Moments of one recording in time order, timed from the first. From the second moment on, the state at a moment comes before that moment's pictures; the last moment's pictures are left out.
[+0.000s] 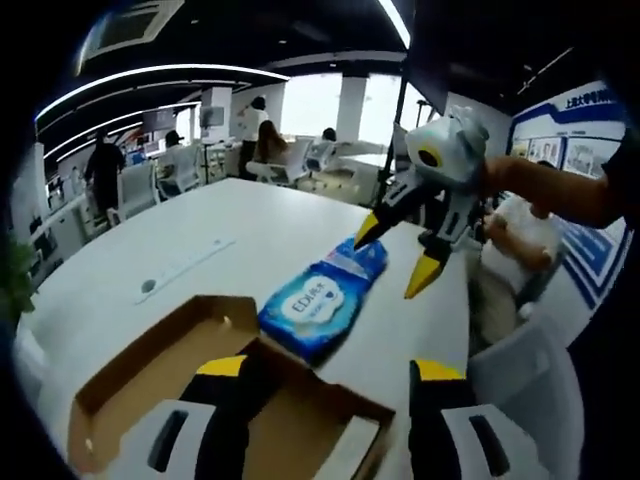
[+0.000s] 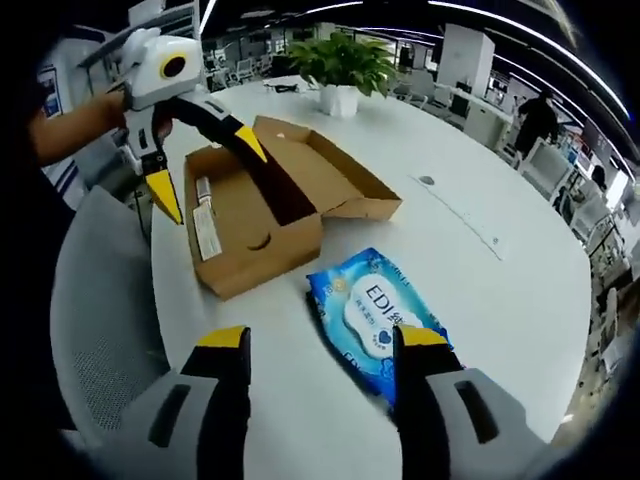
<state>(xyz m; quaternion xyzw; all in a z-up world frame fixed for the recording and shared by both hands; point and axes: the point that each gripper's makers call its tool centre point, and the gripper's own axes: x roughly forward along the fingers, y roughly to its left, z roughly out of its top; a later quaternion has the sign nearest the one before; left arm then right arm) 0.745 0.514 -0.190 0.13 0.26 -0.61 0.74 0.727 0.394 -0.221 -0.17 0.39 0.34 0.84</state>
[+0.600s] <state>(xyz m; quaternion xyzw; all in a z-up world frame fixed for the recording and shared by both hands) 0.743 0.574 -0.169 0.13 0.23 -0.59 0.76 0.732 0.462 -0.213 -0.21 0.37 0.46 0.78</state>
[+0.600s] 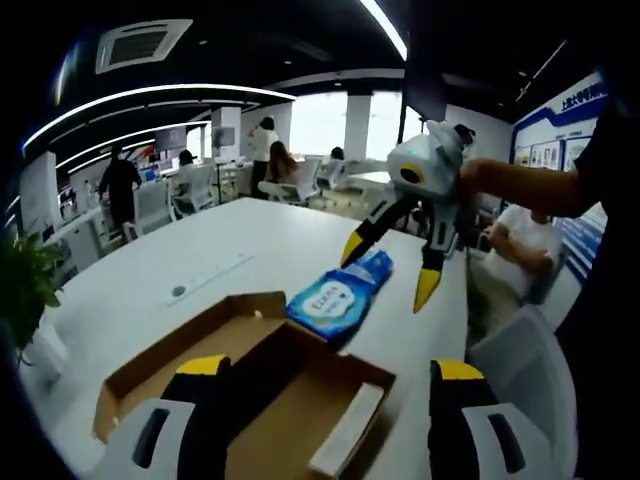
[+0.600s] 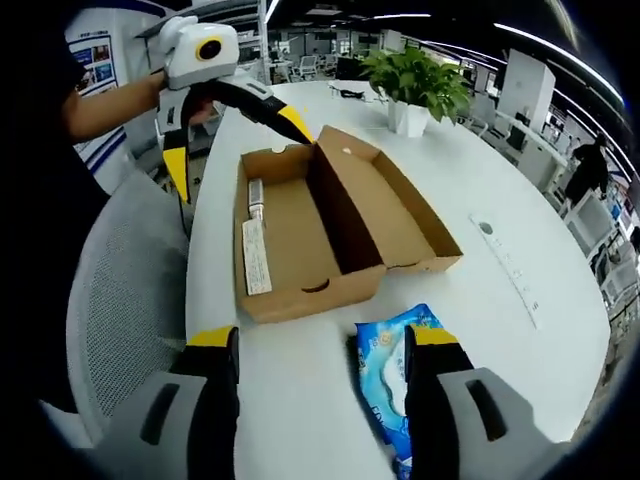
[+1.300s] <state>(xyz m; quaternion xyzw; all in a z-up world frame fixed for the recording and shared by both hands) 0.751 0.643 -0.164 0.12 0.23 -0.54 0.80 0.743 0.517 -0.232 -0.28 0.37 0.54 0.71</state>
